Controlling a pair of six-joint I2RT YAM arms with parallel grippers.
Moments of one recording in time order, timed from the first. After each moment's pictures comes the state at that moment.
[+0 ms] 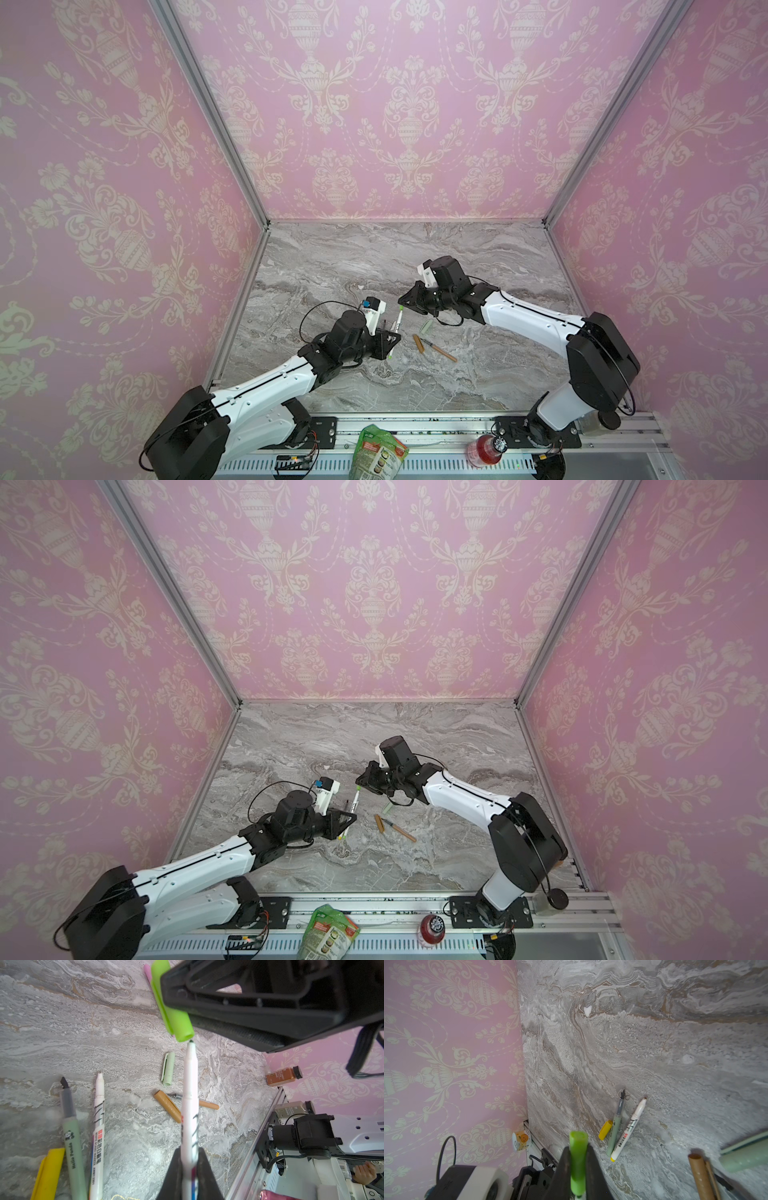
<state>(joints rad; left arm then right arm) -0.73 1.06 0.42 0.09 0.30 -0.68 0.67 1.60 1.07 -0.17 -0.40 1.01</state>
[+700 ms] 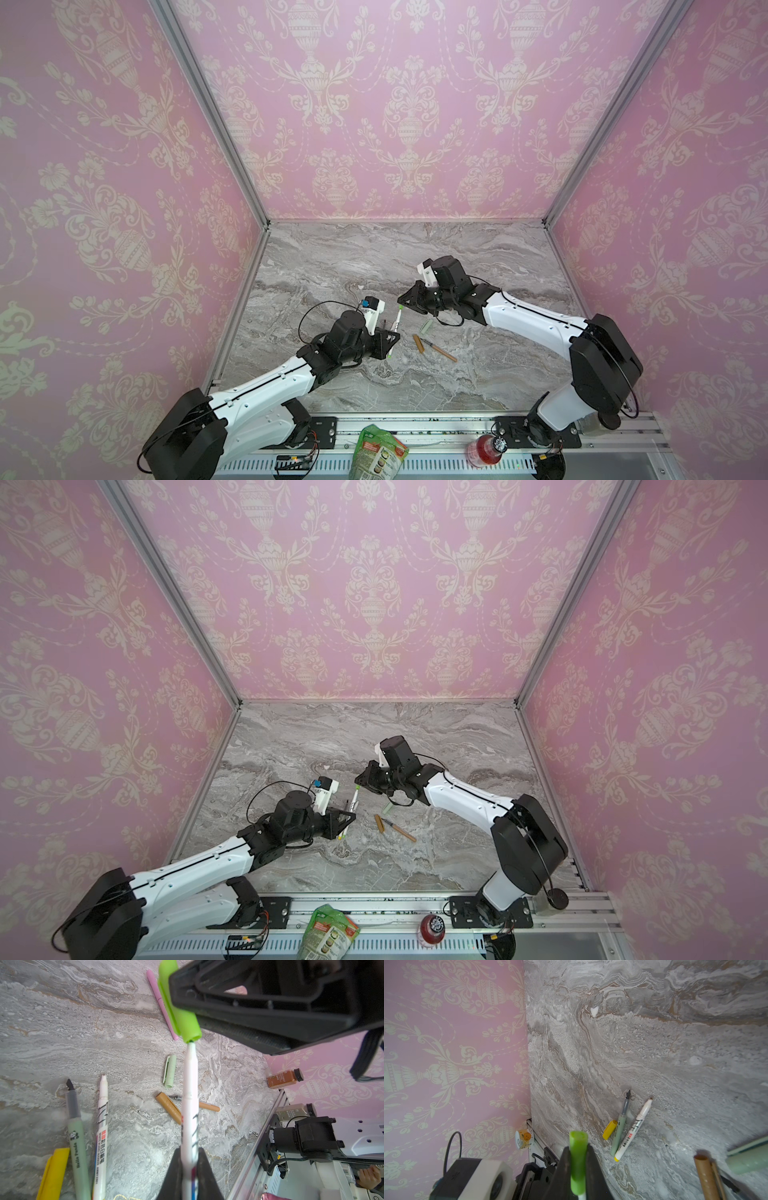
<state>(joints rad) -0.73 1.04 0.42 0.09 0.28 -0.68 0.67 1.58 1.06 -0.15 -0.40 1.01</state>
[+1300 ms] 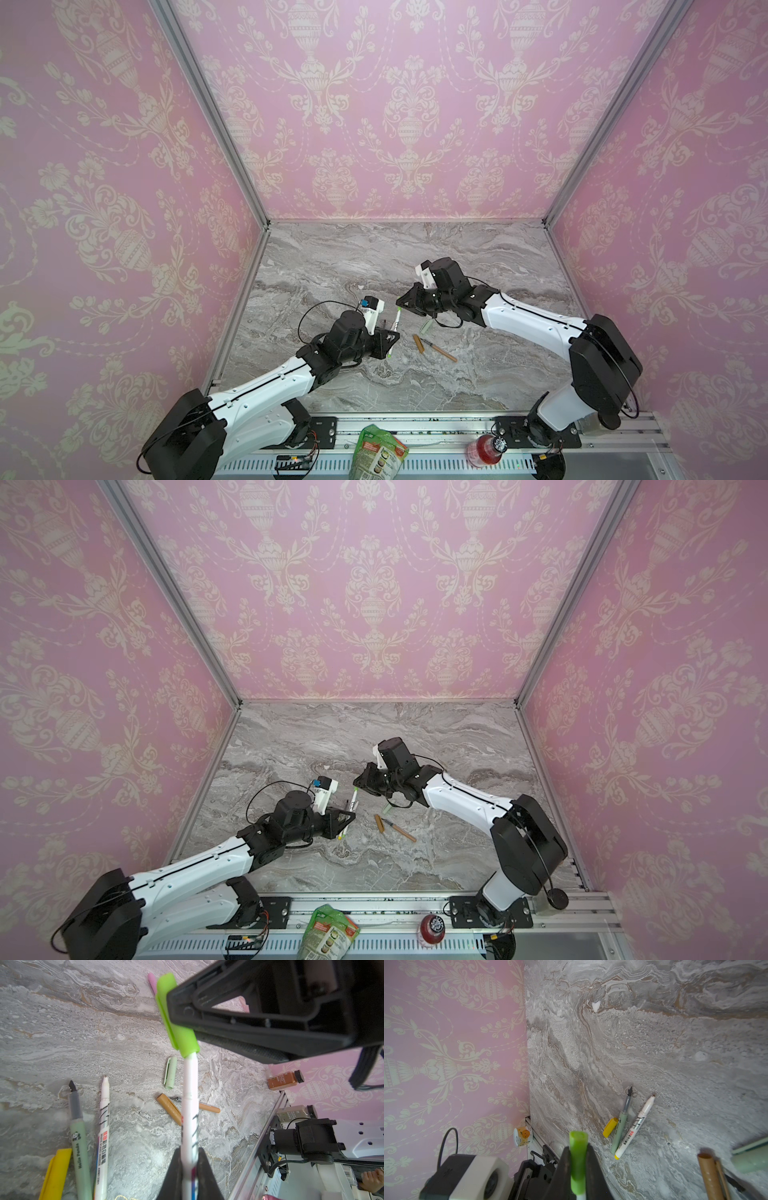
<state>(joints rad) -0.73 1.04 0.42 0.09 0.27 -0.68 0.69 1.58 1.06 -0.15 -0.39 1.00</state>
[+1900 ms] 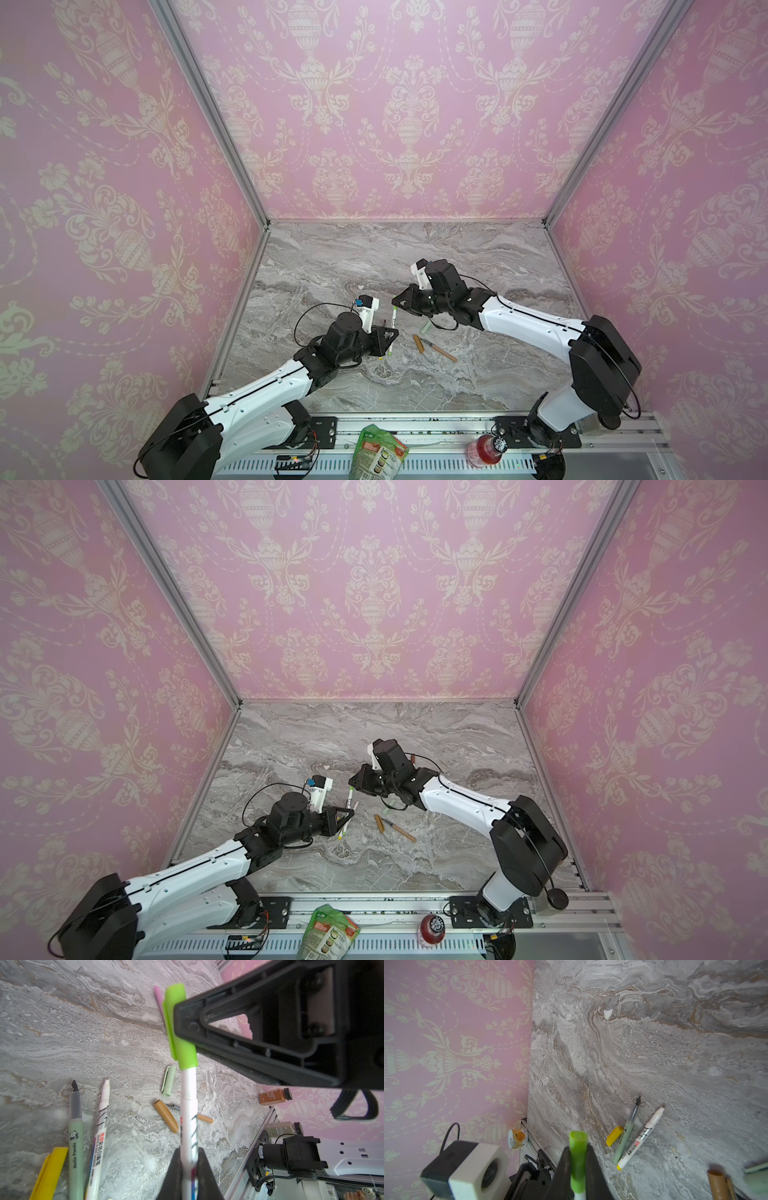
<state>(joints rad) -0.73 1.01 0.40 0.14 0.24 -0.79 0.74 1.58 1.06 -0.10 -0.34 0.96</state>
